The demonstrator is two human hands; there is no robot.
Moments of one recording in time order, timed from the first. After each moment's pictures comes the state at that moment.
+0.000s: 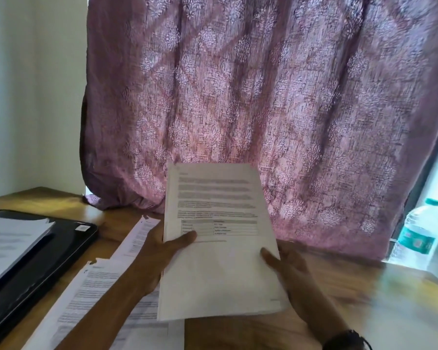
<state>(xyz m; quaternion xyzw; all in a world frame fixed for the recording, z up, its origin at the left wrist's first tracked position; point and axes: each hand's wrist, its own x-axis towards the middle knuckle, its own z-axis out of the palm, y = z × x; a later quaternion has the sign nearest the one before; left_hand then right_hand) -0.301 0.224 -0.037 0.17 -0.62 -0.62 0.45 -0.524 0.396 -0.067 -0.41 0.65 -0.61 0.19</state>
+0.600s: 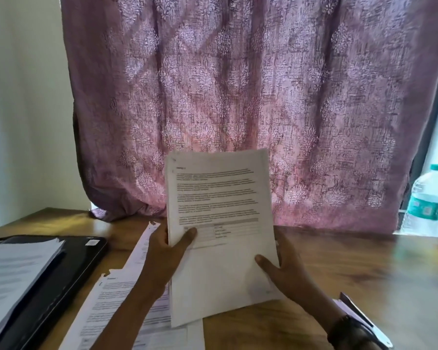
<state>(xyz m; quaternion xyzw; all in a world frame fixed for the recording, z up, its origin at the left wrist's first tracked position) -0.302 0.228 -0.034 0.25 -0.64 -0.51 0.52 -0.508 0.366 -0.064 -0.52 0.65 -0.55 0.09</state>
